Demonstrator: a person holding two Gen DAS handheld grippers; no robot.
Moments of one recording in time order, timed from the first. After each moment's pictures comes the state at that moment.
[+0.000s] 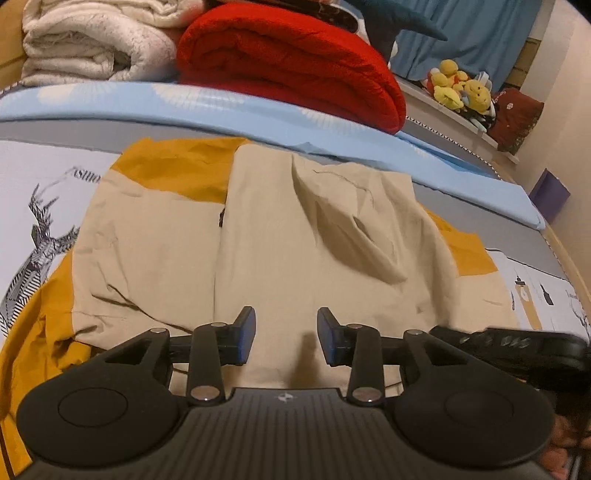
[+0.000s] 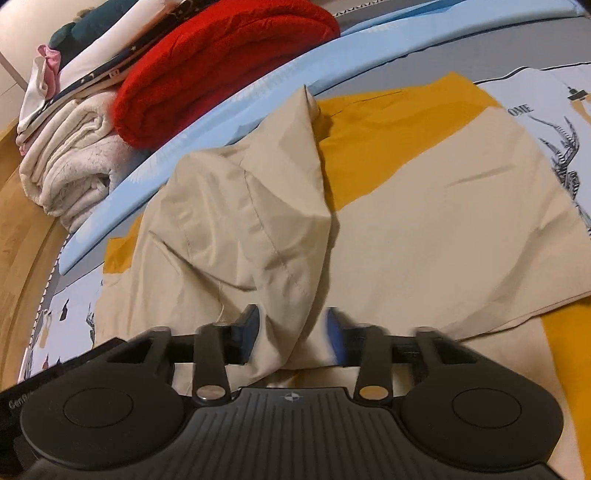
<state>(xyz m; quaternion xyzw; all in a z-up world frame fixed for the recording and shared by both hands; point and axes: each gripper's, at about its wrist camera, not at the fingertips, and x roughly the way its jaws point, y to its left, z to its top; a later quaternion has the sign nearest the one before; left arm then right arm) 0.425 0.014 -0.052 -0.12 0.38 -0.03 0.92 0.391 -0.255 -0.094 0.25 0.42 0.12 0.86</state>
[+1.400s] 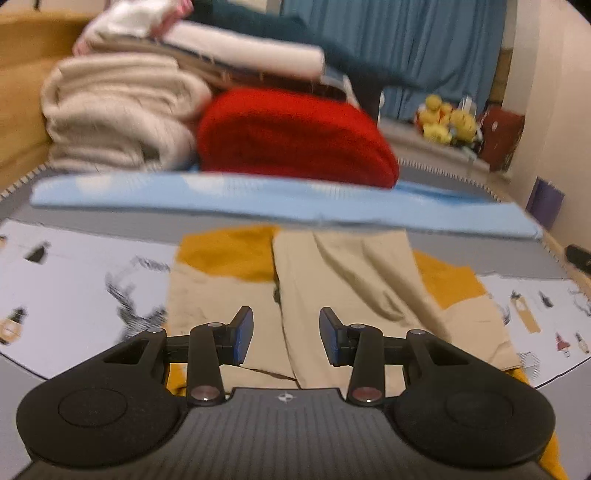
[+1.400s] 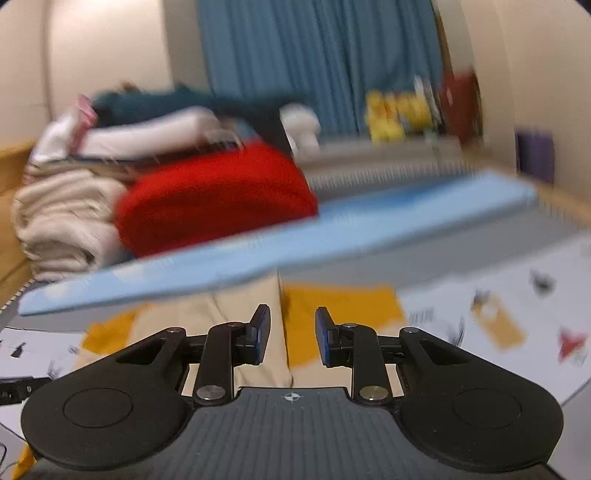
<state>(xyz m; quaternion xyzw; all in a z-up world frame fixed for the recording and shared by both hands) 0.330 0.046 0.063 -0.05 0.28 -0.01 0.96 0.284 -0.297 0.056 0.09 0.17 0.03 0.98</state>
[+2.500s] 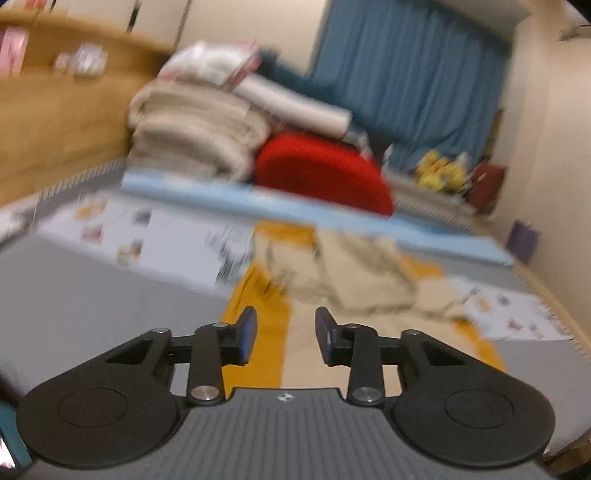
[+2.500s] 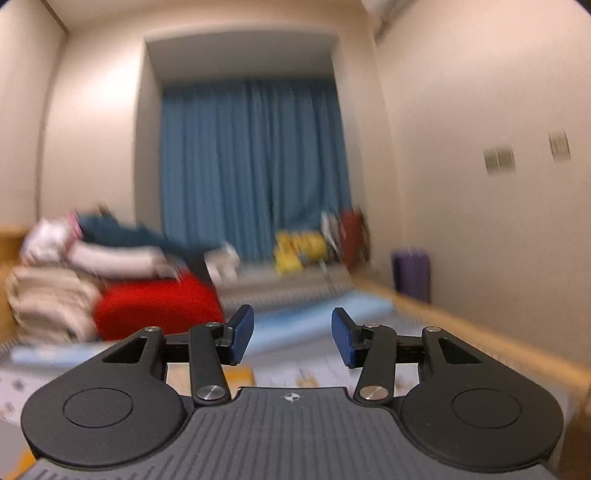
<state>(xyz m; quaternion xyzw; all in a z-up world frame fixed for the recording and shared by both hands) -0.016 0.123 0.073 -0.10 0.23 0.02 0.97 -0.067 -0.457 0.099 0.09 0.07 -0.11 0.99</state>
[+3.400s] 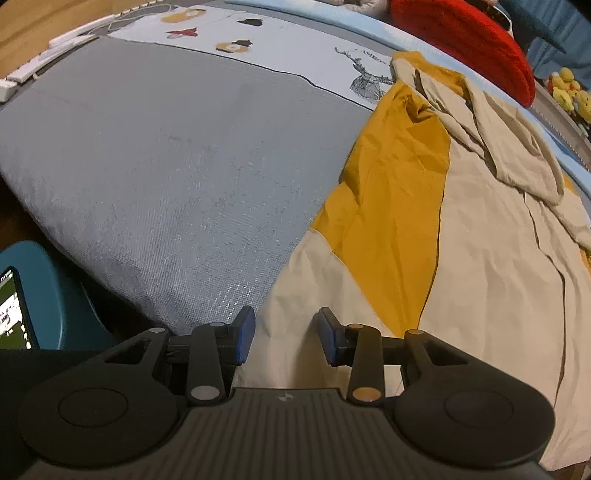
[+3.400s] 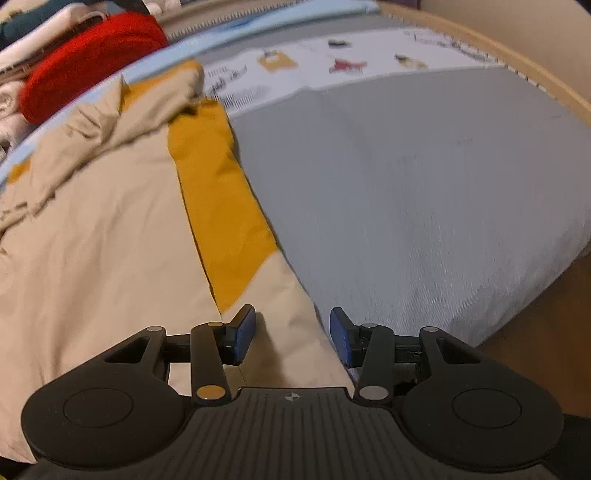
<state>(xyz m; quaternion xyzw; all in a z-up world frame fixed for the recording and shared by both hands) 0.039 0.196 -0.064 -0.15 0.47 0.15 0.85 0.038 -0.427 -0.130 0.17 0.46 -0.10 0.86</state>
